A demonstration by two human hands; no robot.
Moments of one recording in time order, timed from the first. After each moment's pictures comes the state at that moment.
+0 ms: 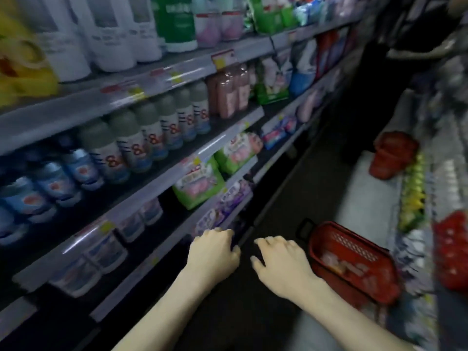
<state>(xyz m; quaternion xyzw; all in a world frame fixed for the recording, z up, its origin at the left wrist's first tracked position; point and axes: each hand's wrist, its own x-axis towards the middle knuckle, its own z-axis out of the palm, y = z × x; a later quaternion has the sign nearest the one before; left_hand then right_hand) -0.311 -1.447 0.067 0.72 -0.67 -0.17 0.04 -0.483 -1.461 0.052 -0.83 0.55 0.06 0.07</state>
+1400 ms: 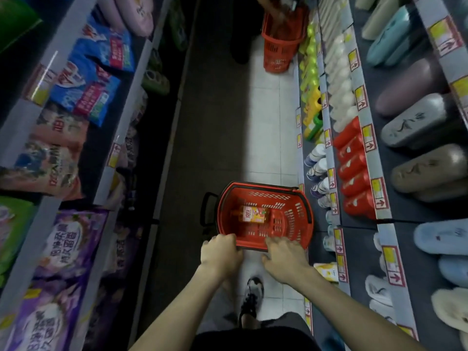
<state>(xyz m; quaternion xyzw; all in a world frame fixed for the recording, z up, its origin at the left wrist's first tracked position) -0.740 -1.842 -0.146 0.53 -0.74 -0.34 -0.22 -0.903 -1.764 -0.156 -0.57 0.73 0.17 0.32</state>
